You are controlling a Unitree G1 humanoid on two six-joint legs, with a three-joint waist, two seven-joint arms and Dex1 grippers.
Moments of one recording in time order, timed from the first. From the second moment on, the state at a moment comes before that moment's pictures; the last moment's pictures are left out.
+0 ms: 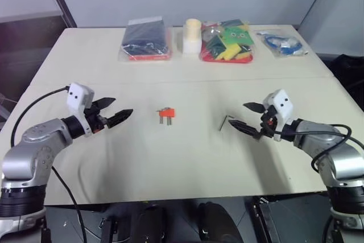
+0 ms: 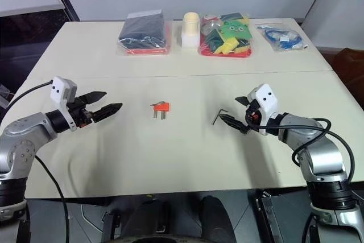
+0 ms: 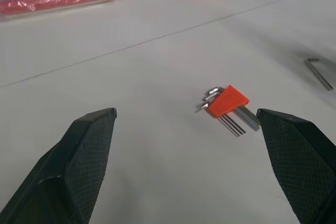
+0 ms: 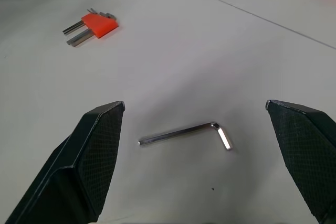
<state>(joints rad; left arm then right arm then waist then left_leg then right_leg) -0.25 0.70 0.27 -0.15 -0.60 0.66 -0.76 -0.26 -0.71 -0.10 -0.20 0.42 0.59 0.79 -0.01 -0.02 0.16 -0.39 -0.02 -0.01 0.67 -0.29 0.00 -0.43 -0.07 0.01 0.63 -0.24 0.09</state>
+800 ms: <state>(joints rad) -0.49 0.87 0.04 0.11 -0.47 0.49 -1.21 -0.75 -0.46 0.26 0.39 0.17 0.25 1.02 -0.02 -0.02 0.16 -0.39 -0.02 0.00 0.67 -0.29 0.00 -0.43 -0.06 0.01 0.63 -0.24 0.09</state>
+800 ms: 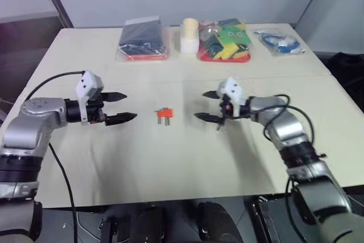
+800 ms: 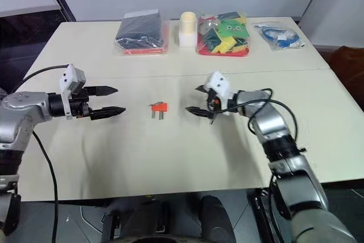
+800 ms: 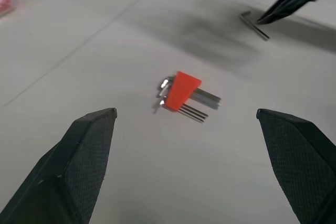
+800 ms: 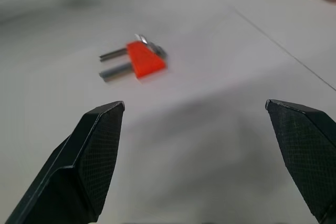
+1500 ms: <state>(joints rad) -0.18 0.84 0.19 -0.18 -0.56 0.61 -1.06 -1.13 -0.16 0.33 1.25 -0.12 -0.28 1.03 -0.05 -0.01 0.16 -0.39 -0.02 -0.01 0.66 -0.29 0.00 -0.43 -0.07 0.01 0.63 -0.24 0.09</state>
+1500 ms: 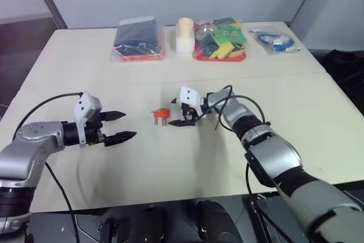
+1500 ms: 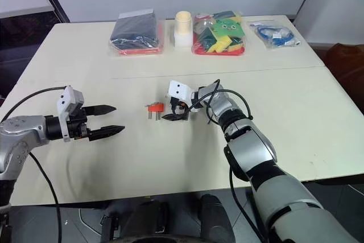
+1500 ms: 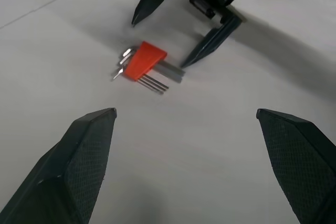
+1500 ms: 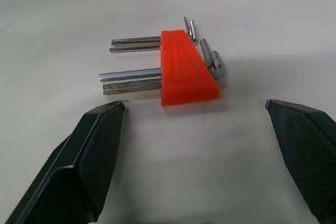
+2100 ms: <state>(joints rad) -0.10 0.80 0.23 -0.28 -0.60 0.63 -0.93 -1.15 -0.07 0.30 1.30 -0.20 -0.34 1.11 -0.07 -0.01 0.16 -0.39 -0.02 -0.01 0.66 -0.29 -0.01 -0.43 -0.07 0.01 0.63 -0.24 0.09</state>
